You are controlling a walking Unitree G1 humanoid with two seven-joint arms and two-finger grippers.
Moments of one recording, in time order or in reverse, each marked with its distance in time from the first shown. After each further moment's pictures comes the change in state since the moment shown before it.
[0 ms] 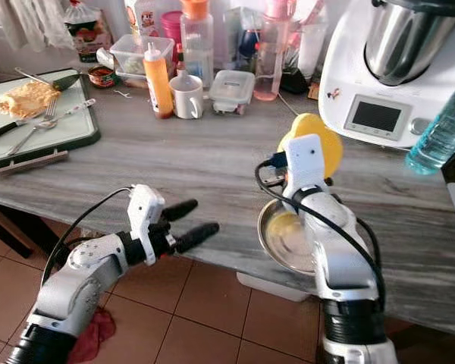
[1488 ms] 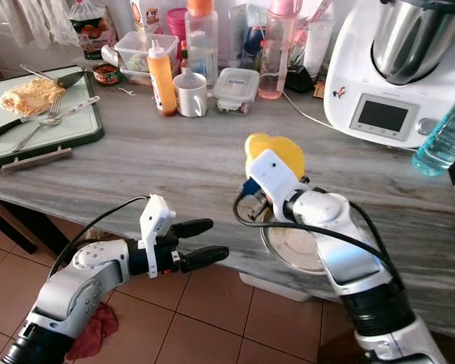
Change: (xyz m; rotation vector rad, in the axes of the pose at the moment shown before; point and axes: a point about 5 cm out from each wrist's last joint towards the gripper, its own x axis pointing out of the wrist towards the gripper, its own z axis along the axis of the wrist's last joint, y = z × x) left arm 0.005 -0.014 -0.008 -0.049 0.080 -0.157; right arm -0.006 0.008 -0.010 -0.426 0.226 0.403
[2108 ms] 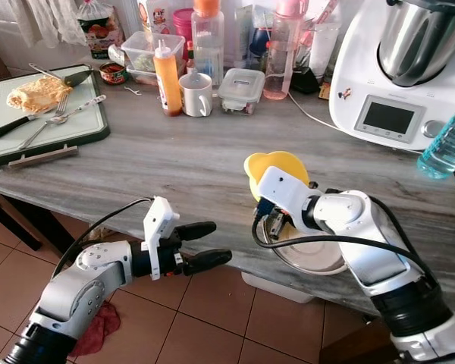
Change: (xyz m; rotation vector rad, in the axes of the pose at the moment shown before) left arm 0.002 -0.002 -0.002 -0.012 0.014 -0.009; right arm -0.016 -0.014 -0.015 -0.206 0.112 0.153
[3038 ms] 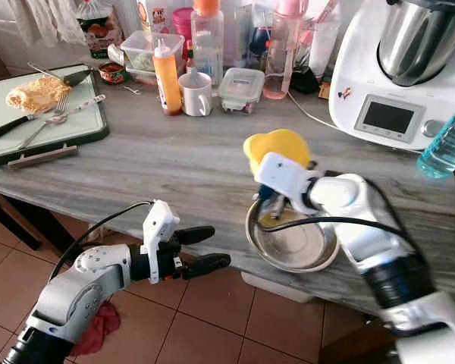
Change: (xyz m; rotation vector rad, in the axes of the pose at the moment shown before) left arm -0.003 -0.003 -0.003 -0.010 0.028 0.010; right arm 0.019 -0.020 0.012 -0.090 -0.084 -0.071
